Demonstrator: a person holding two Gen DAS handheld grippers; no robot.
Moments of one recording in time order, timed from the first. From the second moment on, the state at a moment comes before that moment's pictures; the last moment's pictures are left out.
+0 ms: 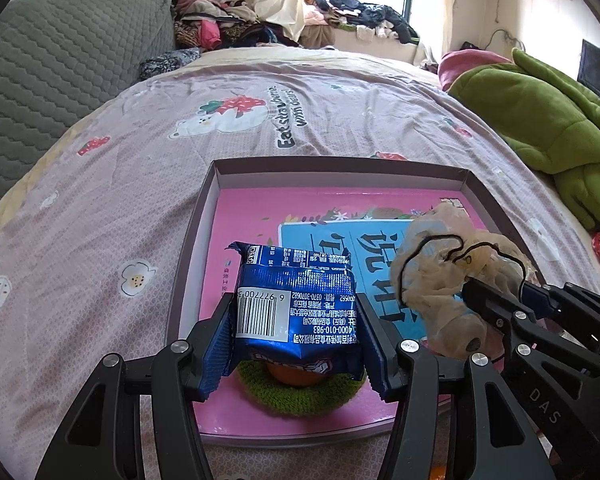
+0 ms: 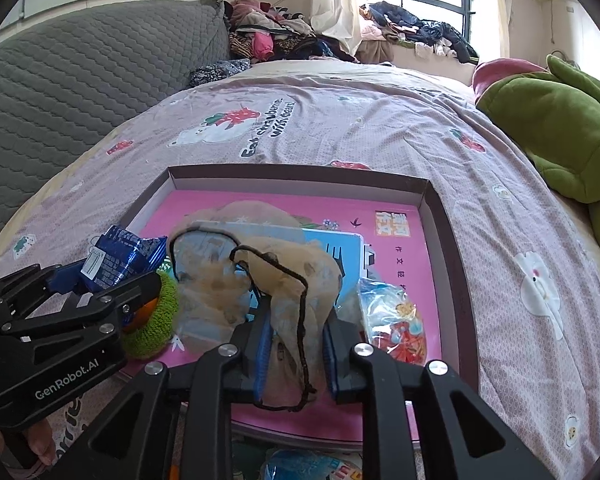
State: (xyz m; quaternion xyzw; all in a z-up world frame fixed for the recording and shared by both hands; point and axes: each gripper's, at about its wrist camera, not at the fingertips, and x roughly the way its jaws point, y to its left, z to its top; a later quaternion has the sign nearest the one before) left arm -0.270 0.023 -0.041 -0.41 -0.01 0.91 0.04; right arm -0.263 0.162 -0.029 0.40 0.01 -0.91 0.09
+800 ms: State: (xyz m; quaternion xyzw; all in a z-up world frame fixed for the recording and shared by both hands) left arm -0.273 0.013 -0.028 -0.40 -0.02 0.92 0.02; right arm -0.259 0.174 -0.011 0.37 -0.01 -0.93 0.06
